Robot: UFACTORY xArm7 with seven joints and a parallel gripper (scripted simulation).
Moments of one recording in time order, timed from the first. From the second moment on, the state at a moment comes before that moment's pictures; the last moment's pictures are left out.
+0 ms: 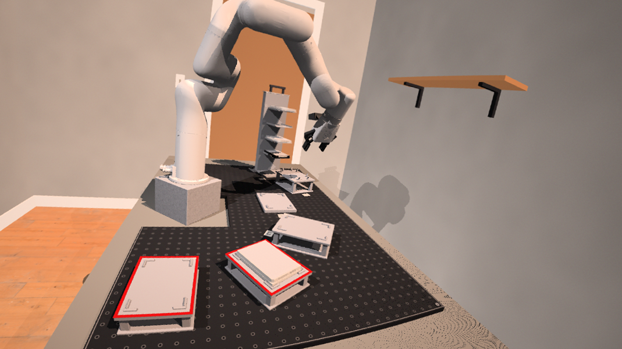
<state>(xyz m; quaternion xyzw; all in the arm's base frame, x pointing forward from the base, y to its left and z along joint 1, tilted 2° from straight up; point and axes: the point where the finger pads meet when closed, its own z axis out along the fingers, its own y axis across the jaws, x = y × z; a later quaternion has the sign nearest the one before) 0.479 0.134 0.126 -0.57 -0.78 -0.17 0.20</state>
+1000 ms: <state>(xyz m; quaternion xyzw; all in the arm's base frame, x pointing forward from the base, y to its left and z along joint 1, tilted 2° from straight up) 0.479 0.133 0.126 -0.52 -0.71 -0.29 0.37</state>
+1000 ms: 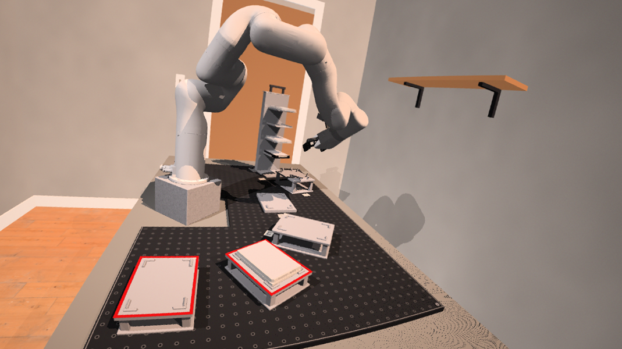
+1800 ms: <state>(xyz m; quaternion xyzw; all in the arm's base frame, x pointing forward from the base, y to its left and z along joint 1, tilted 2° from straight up) 0.479 0.133 0.125 -0.47 -0.64 -0.37 0.48</state>
